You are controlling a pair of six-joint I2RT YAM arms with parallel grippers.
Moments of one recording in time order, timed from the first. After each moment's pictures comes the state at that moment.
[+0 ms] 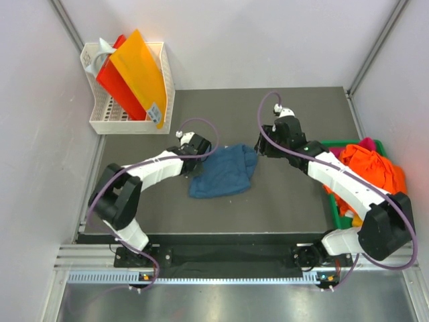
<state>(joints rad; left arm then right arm) -0.57 1.70 1.02 -0.39 -0.30 -0.75 0.52 1.34 1.05 -0.37 0.09 0.48</state>
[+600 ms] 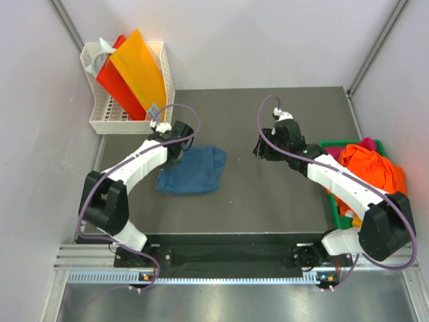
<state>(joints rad) -0.46 1.57 1.19 -0.86 -0.60 -0.73 0.52 1.34 1.00 -0.33 0.06 0.49</state>
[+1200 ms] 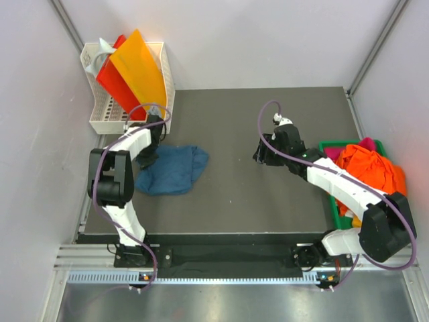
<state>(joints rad) -0.11 1.84 1.28 -0.88 -0.57 -0.74 0.52 1.33 0.93 -0.31 0.03 0.53</state>
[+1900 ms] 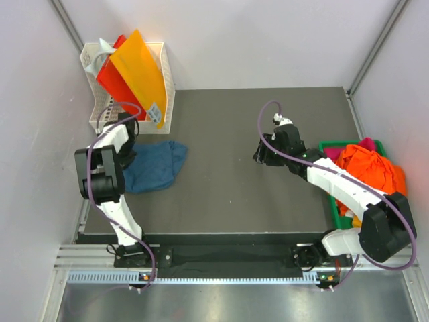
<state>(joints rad) 0.14 1.89 1.34 -0.87 -0.54 -0.73 0.52 1.33 0.93 -0.30 0.03 0.54</state>
